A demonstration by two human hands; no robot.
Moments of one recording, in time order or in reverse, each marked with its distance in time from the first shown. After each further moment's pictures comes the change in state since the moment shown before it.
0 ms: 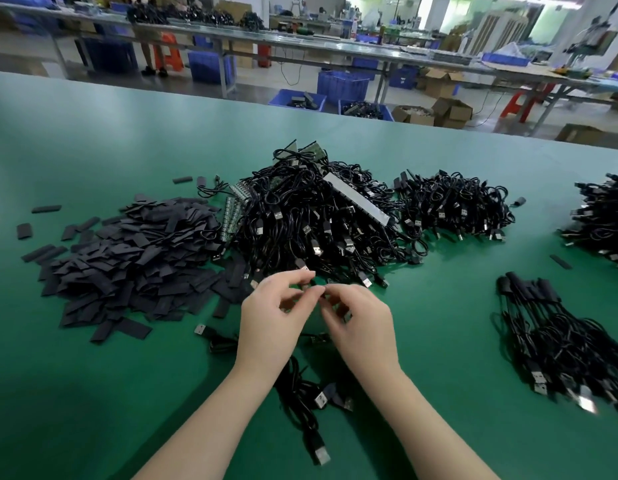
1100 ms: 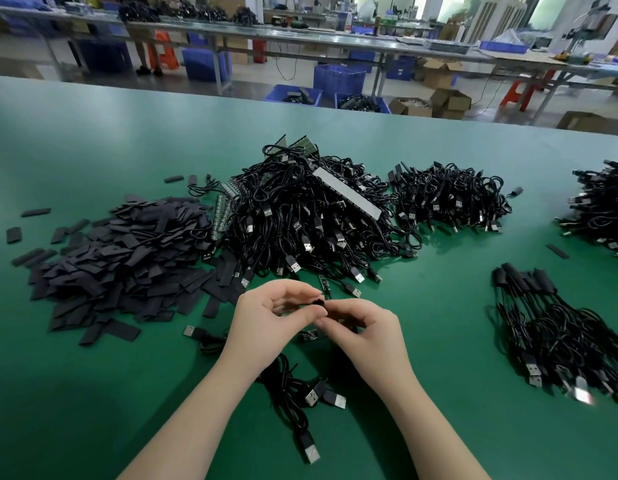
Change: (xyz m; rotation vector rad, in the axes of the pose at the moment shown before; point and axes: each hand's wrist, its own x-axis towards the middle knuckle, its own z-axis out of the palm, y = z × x) left_hand 0.002 0.009 -0.006 -0.153 -0.206 -0.069; right_hand -0.015 0.044 -0.011 0.170 0.010 0.184
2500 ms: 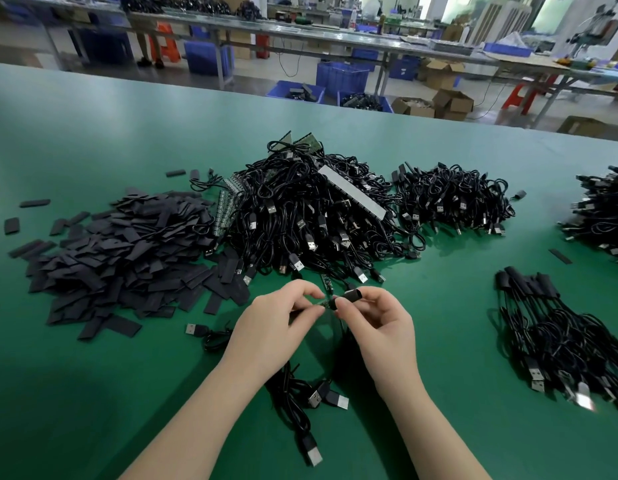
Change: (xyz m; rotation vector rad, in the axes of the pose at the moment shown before) left_hand 0.000 -0.011 -0.002 0.542 -0.136 -0.021; right_hand 0.003 0.010 0.005 0.365 0.211 0.217
